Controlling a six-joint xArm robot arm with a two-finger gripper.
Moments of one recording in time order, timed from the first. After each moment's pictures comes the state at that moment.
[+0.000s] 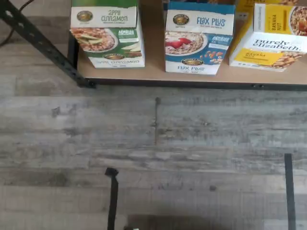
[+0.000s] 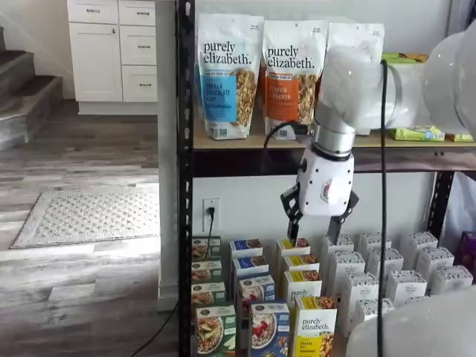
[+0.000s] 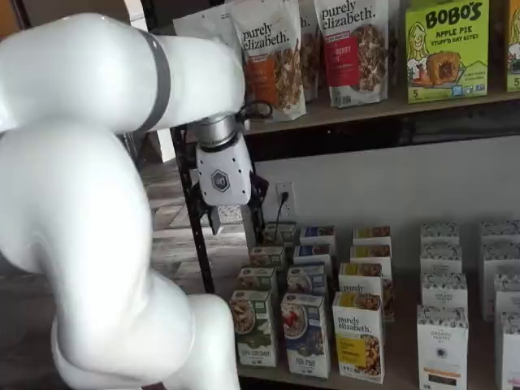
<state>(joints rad) 0.12 -0.74 -0.53 0.04 1.15 0.12</state>
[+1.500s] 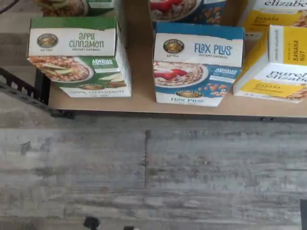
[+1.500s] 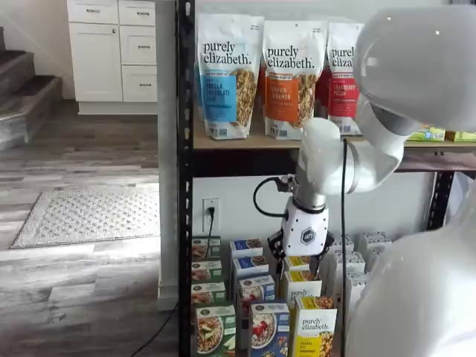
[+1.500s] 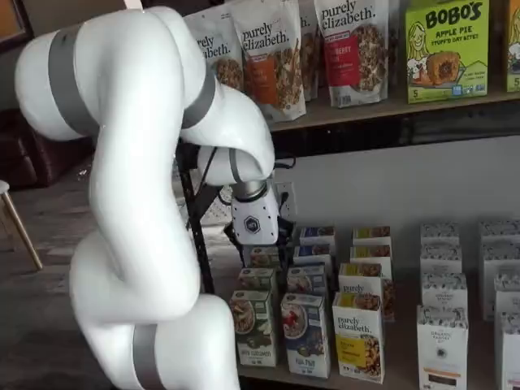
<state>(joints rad) 0.07 -0.22 -0.54 0.03 0.62 0.06</state>
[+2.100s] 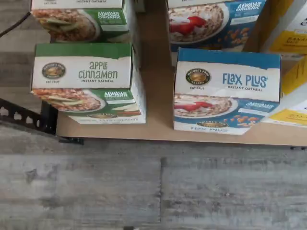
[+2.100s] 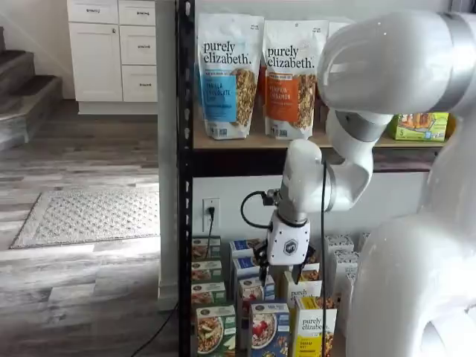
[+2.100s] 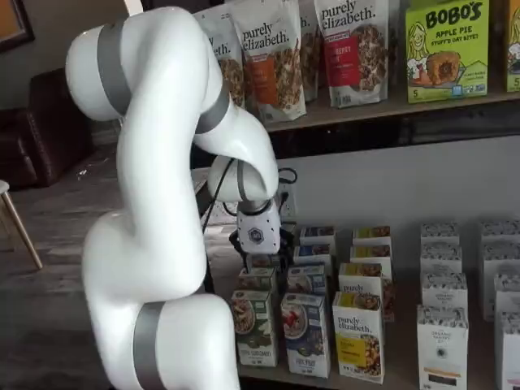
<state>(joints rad) 0.11 0.06 -0.67 0.09 0.45 0.03</state>
